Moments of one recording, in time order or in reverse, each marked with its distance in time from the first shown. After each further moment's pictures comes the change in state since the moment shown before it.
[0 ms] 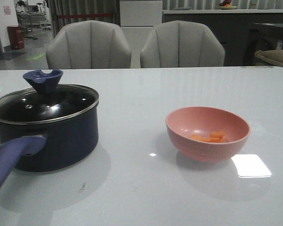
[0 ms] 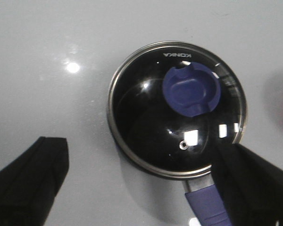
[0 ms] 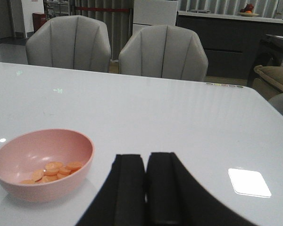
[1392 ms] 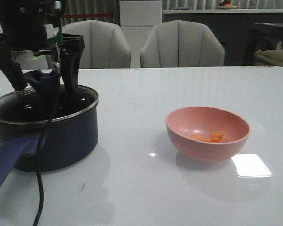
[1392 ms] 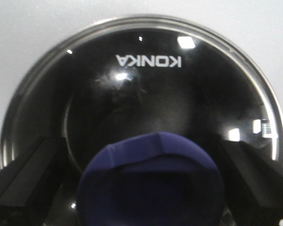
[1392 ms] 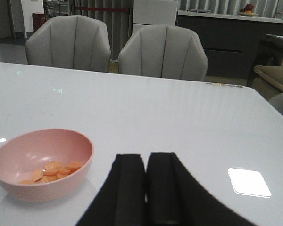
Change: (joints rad) left arm -0.183 0.631 -0.437 0.178 0.235 -0.298; right arm 0.000 0.000 0.000 0.000 0.000 0.000
